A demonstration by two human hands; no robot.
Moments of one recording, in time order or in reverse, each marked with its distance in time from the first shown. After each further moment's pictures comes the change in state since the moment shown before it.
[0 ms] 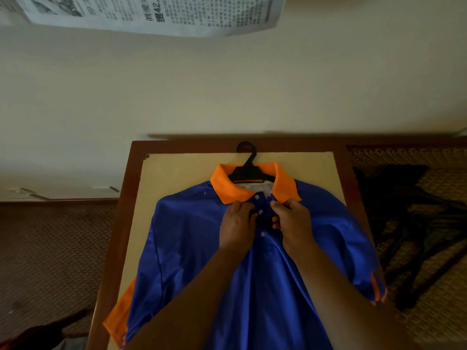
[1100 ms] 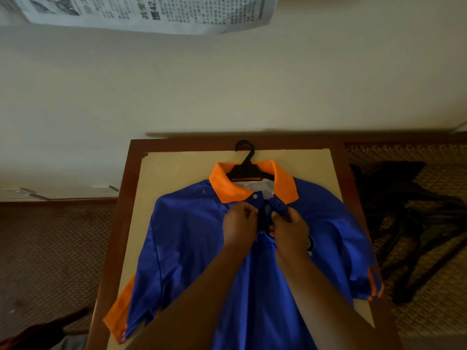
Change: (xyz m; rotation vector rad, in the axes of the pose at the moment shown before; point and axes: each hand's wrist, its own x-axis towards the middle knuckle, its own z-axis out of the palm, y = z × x) left_hand -0.001 0.032 -0.013 -0.283 -0.066 -0.362; right_hand -0.026 0.021 0.003 0.017 0.163 -0.022
